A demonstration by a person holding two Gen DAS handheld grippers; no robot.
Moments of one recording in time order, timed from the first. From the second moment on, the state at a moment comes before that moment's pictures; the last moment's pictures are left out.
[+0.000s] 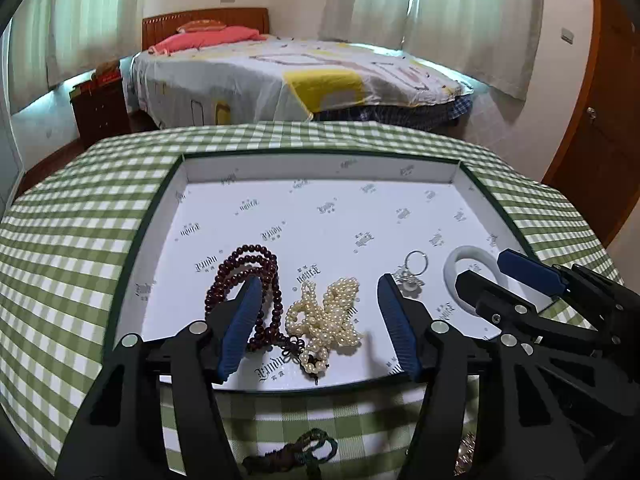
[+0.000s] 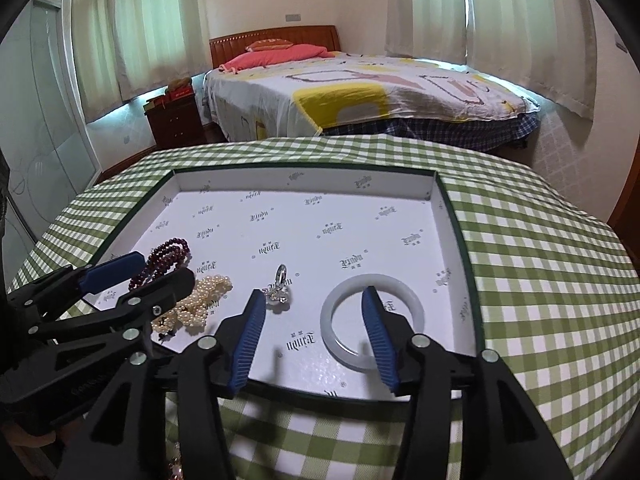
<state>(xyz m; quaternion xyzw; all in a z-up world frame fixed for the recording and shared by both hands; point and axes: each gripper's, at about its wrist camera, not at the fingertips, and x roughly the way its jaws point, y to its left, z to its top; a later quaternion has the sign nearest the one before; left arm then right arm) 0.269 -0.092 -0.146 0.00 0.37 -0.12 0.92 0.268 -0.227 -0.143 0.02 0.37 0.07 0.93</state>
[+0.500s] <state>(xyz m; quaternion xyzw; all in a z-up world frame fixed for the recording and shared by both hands) 0.208 -0.073 -0.116 0.01 0.32 -0.11 0.94 0.215 -0.230 -0.123 0.02 0.34 0.06 0.94</state>
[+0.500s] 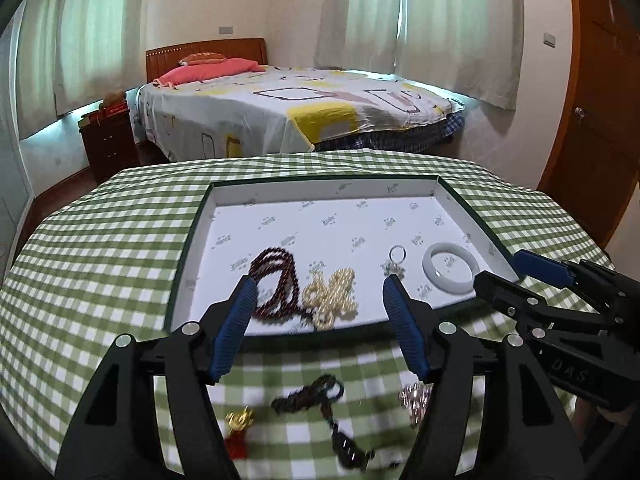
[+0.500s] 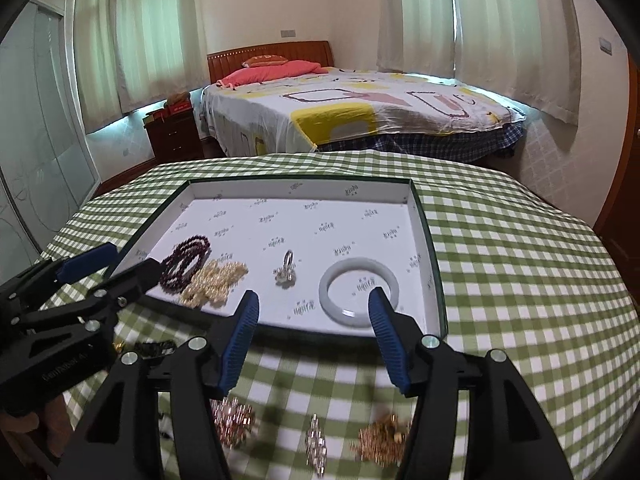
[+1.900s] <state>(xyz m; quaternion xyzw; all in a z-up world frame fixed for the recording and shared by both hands) 0.170 0.024 -0.159 -0.02 0.39 -0.03 0.92 0.153 -0.235 -0.161 0.04 0.37 0.05 0.93</state>
